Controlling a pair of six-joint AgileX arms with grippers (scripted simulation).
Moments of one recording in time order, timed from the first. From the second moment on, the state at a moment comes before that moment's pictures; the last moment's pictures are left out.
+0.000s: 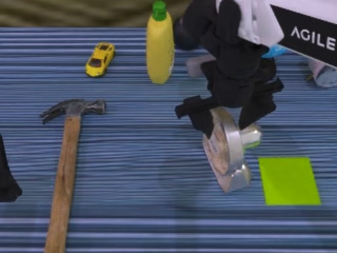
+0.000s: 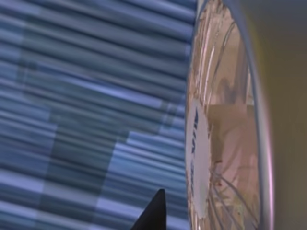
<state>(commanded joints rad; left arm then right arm) 0.00 0.00 0.00 0.00 0.00 0.00 0.60 2.14 1.85 -1.28 0.00 0.31</state>
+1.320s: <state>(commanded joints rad) 0.00 0.00 0.00 0.00 0.00 0.00 0.61 2.16 2.04 -1.45 0.00 0.31</state>
